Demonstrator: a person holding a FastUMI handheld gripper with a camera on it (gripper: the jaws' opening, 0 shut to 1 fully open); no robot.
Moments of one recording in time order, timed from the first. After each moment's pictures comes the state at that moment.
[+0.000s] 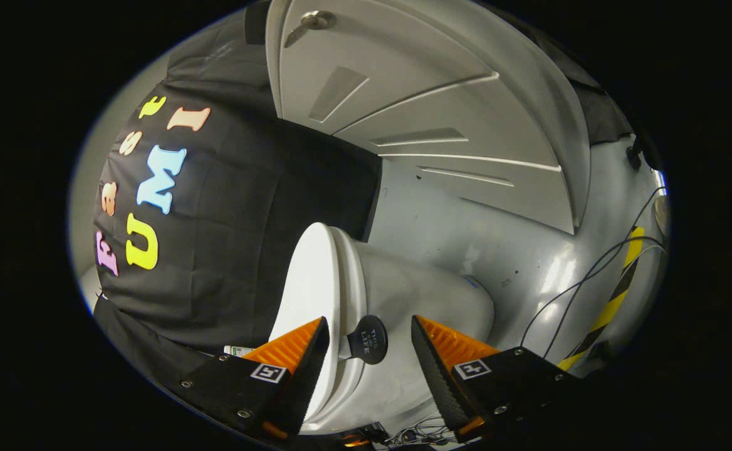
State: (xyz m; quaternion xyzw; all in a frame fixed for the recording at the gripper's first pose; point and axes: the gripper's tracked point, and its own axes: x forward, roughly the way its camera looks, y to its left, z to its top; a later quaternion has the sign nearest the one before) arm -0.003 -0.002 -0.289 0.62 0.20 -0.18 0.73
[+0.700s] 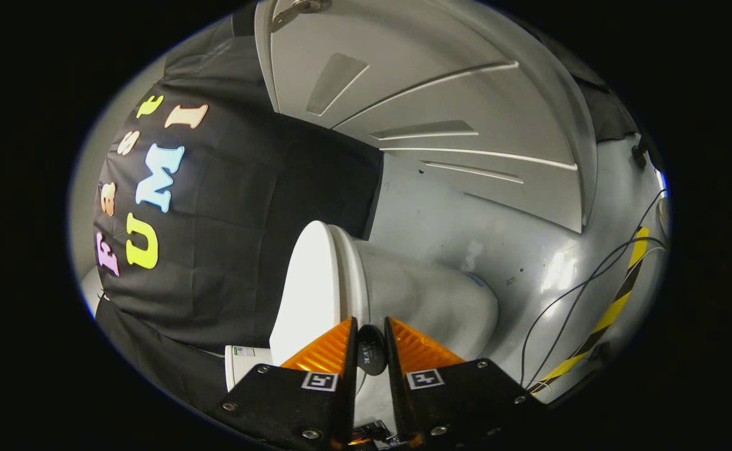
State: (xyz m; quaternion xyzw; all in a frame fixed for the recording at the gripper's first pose) arm 0.014 -0.007 -0.289 0.62 0.21 -0.17 0.73
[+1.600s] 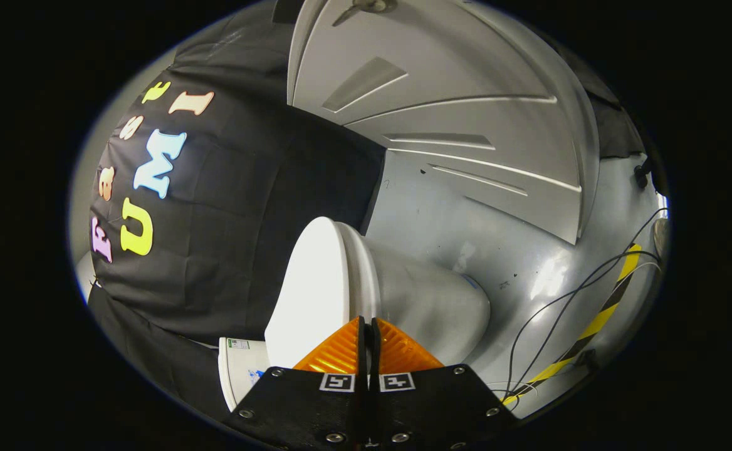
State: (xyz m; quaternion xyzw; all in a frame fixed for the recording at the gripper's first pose) arm 0.016 -0.007 -0.268 0.59 0.24 -0.17 0.75
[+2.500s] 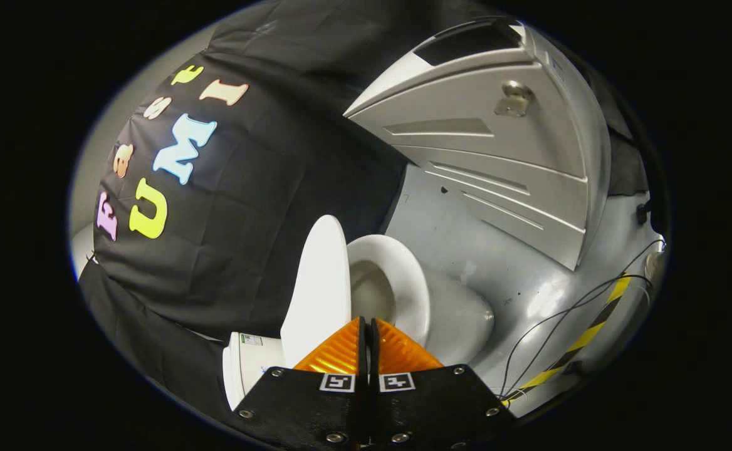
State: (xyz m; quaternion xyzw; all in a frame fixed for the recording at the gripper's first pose) arm 0.021 -0.003 -0.189 0.55 0.22 -0.16 0.79
